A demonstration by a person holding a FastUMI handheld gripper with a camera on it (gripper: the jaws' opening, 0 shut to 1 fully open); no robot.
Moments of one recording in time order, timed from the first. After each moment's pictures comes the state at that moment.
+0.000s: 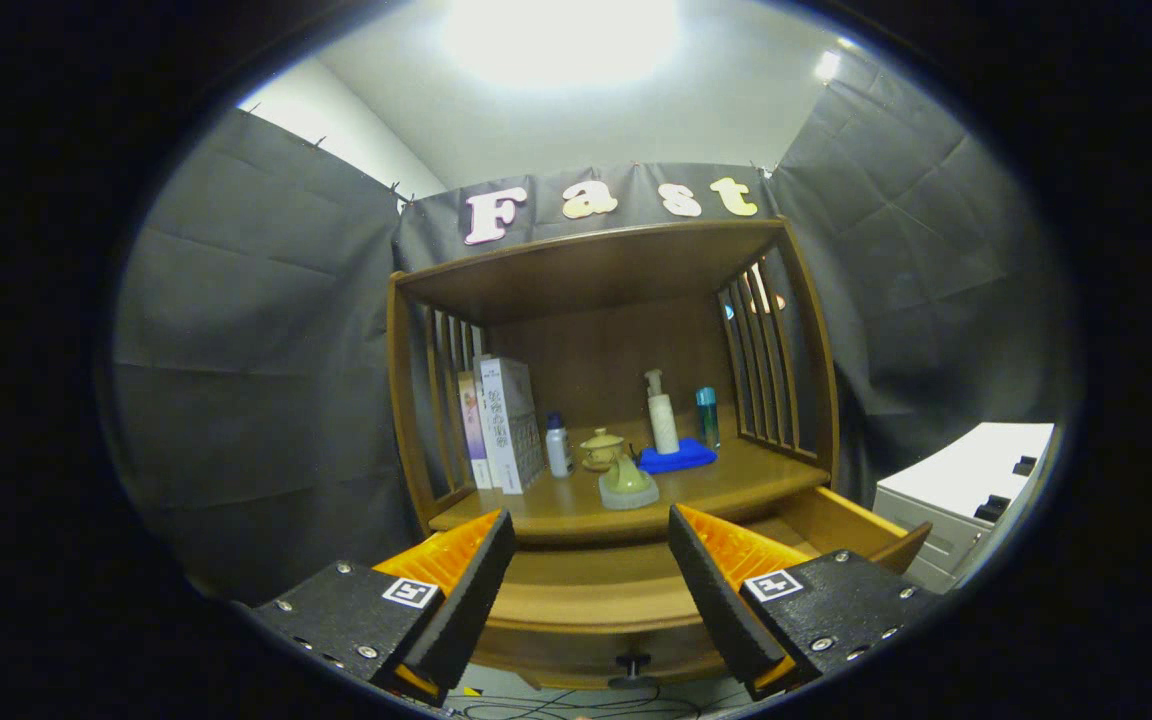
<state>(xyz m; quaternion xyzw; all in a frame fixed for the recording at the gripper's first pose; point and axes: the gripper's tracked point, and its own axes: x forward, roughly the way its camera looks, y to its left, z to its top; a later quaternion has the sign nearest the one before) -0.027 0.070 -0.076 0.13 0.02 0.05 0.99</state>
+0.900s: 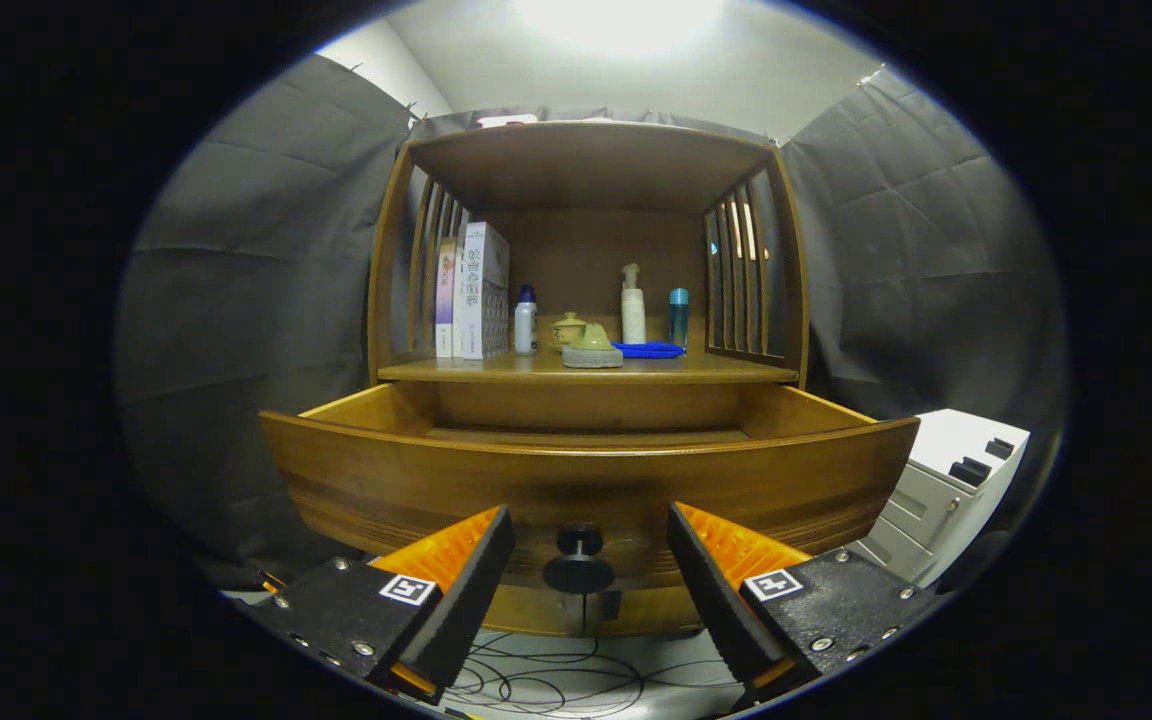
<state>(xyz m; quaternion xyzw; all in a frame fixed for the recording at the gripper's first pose) -0.034 0.062 -0.215 0.04 0.11 0.01 0.99</state>
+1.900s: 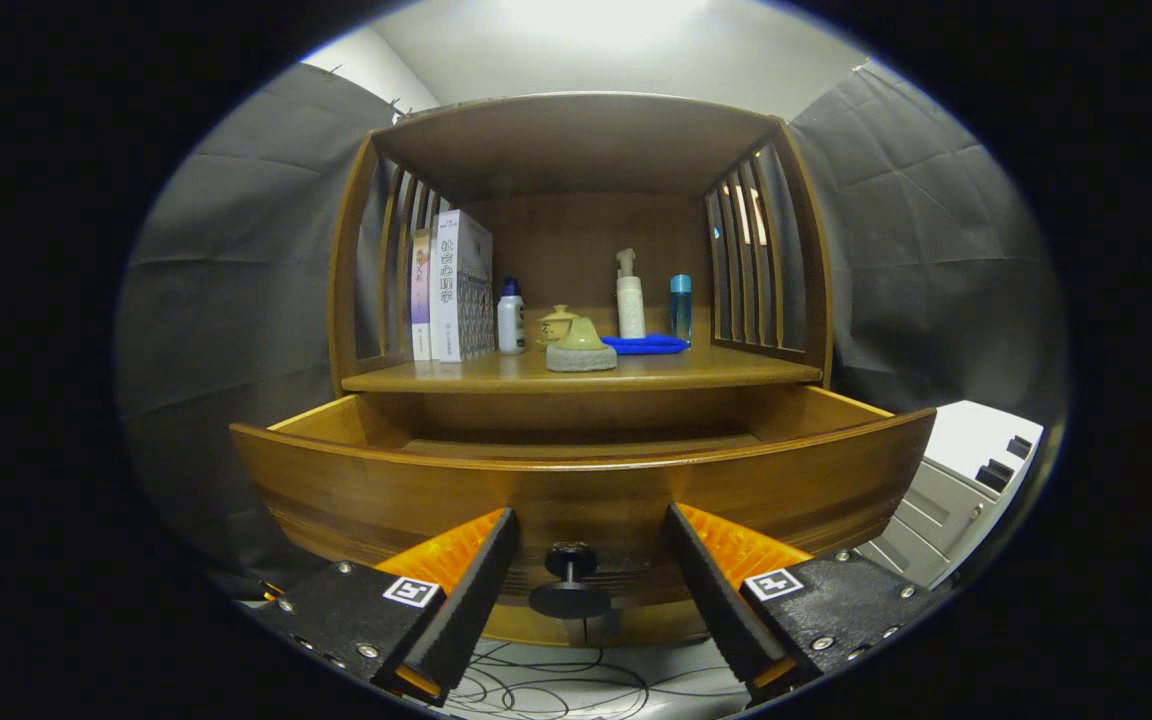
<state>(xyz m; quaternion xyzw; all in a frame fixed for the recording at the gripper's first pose) 0.026 0.056 -0.213 0.06 0.12 0.02 0.99</state>
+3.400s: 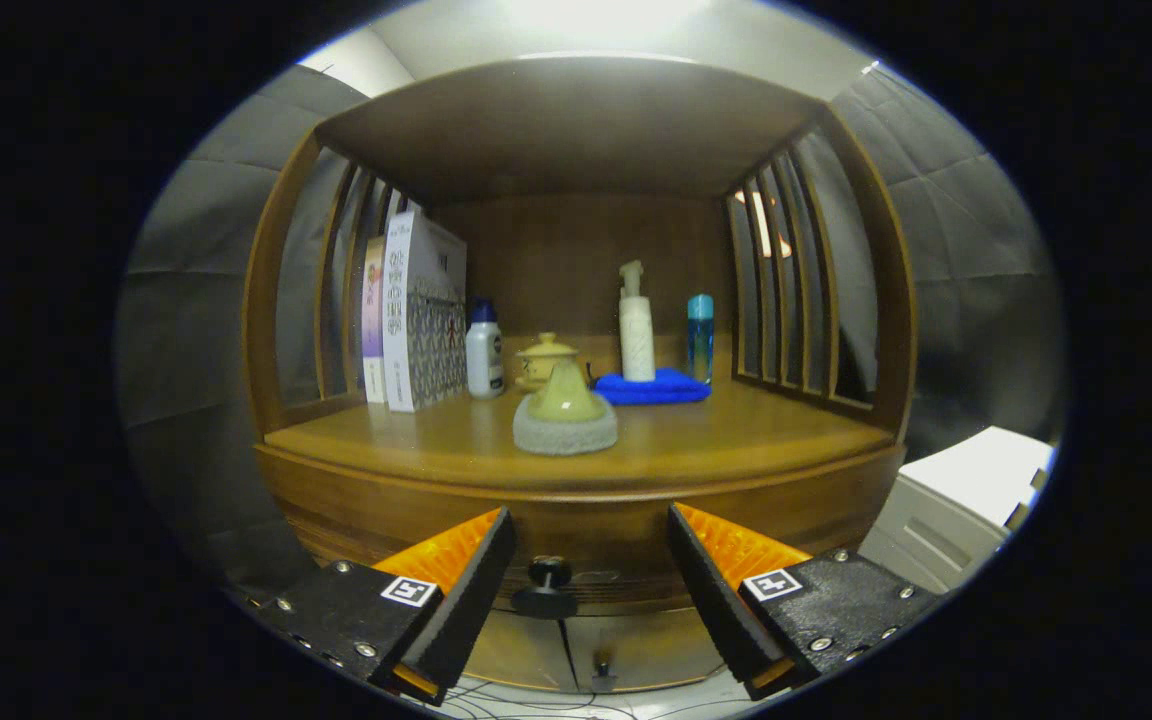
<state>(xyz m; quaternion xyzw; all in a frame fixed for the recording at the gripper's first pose) 0.141 0.026 -0.174 0.04 0.09 0.02 0.99</state>
